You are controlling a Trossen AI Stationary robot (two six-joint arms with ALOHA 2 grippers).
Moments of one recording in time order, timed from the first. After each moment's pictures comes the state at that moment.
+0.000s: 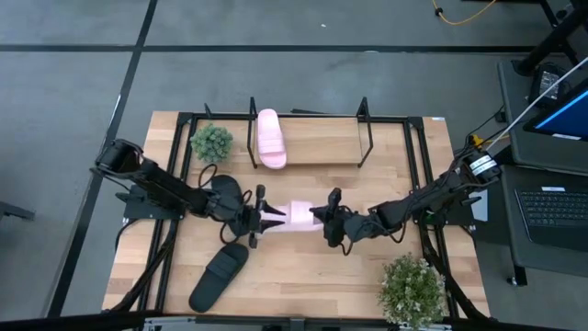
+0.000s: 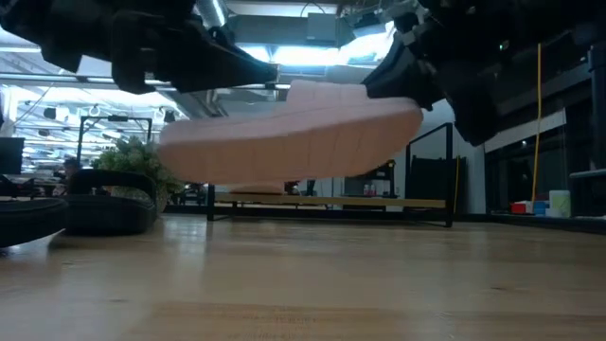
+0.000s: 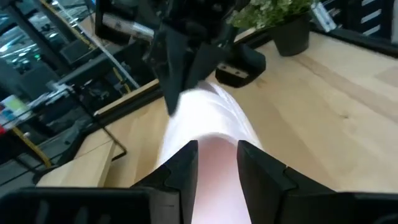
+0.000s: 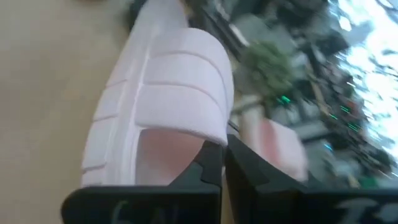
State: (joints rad) left arm -0.31 1.46 0.49 0.75 -0.32 0.40; right arm 0.42 1.59 0.74 0.37 0.75 -0.62
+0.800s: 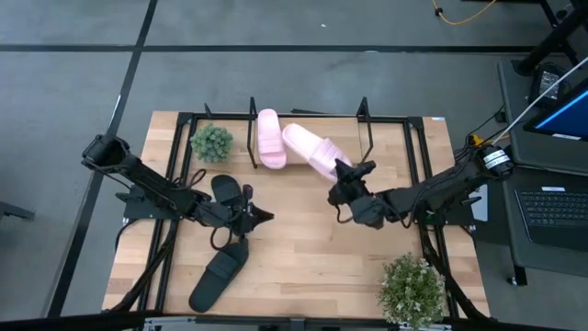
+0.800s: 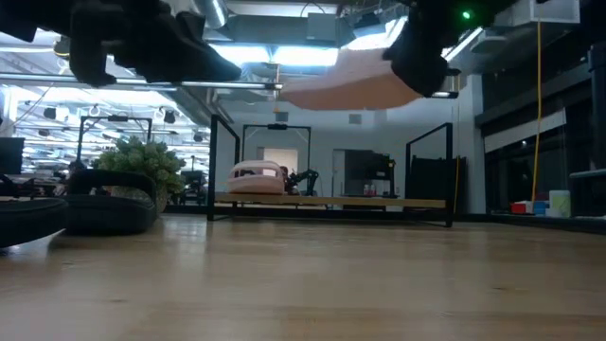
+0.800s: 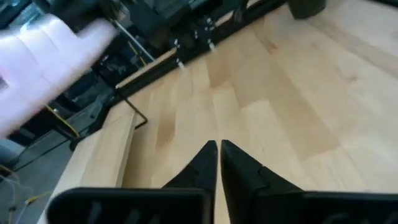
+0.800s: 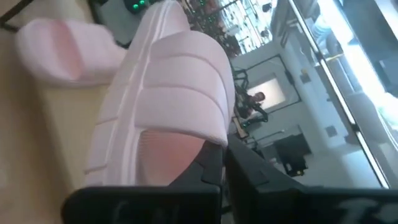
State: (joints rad) left arm -0.42 1.30 0.49 0.46 -0.54 0.37; right arm 0.33 1.45 0.83 0.31 1.40 -0.75
